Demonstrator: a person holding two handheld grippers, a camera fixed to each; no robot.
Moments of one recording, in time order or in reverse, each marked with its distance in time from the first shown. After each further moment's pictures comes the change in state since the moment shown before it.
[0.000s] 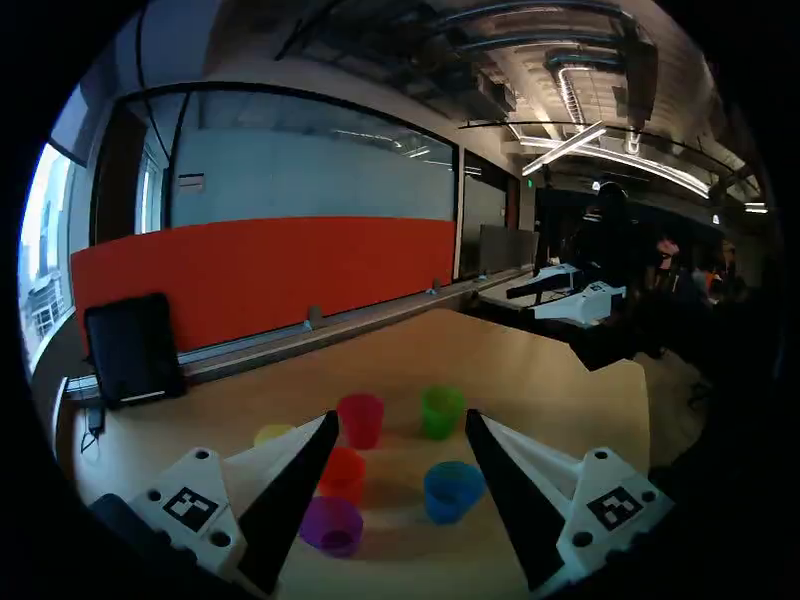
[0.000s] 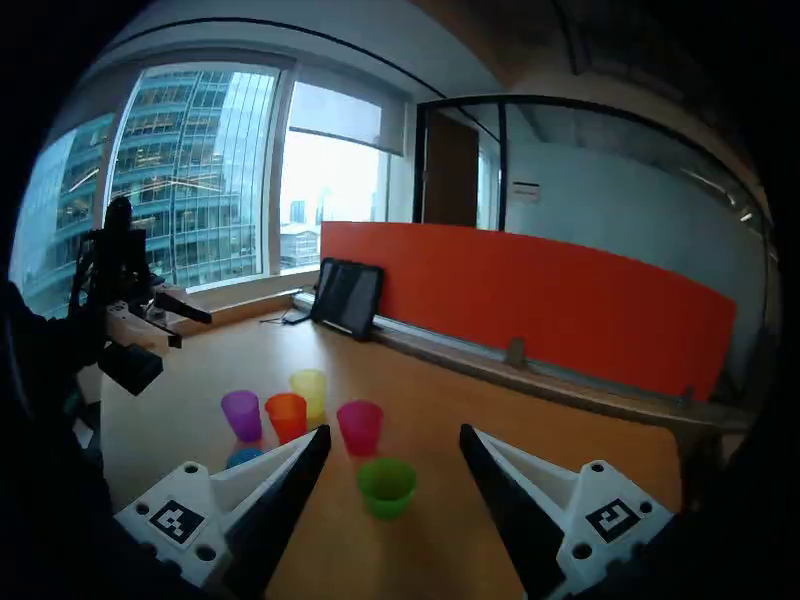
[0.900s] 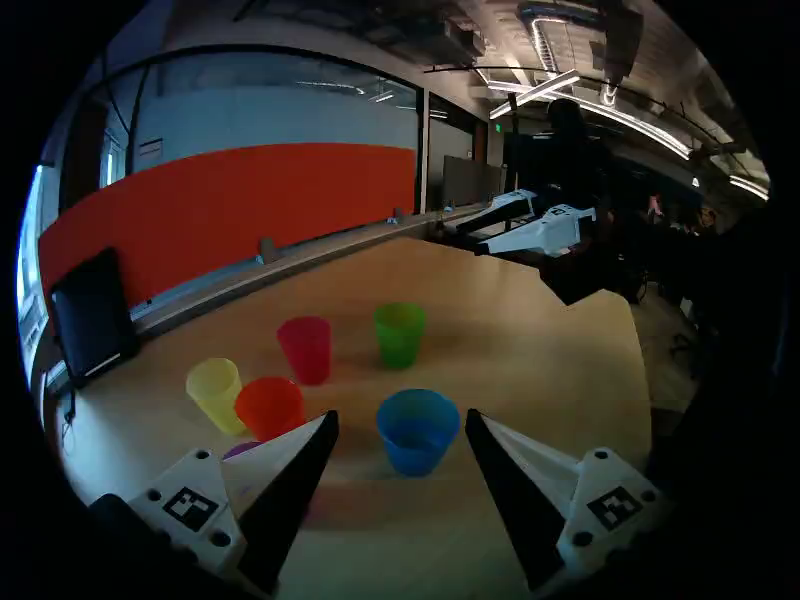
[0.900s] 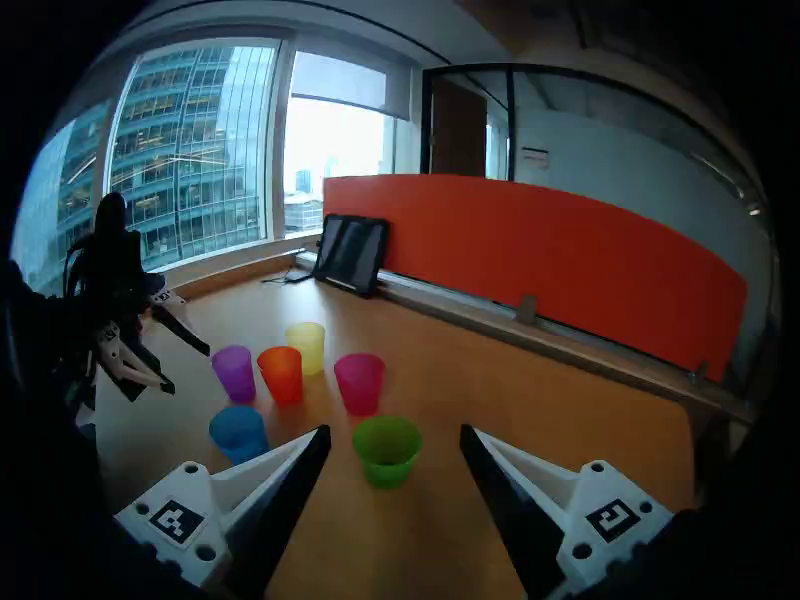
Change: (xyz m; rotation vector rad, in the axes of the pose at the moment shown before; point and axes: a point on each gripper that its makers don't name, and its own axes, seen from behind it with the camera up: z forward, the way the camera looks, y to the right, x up) left arm -0.097 0.050 0.040 -0.111 -0.201 0.055; right arm -0.053 0.005 0.021 0.027 -0.117 0.001
